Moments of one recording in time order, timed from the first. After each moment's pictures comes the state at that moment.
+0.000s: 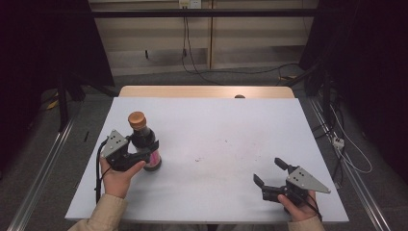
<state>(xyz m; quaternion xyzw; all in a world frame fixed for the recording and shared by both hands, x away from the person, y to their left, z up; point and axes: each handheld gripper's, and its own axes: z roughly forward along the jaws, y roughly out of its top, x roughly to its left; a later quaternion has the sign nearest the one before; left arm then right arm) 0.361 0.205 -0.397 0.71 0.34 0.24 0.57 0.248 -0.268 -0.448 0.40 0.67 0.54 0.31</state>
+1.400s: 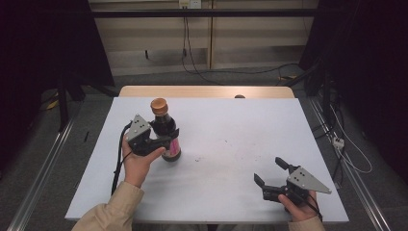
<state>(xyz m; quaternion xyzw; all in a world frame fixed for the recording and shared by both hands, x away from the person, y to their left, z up) 0.395 0.149 -0.381 0.73 0.30 0.23 0.57 0.248 -0.269 -0.447 0.40 0.67 0.54 0.32</state>
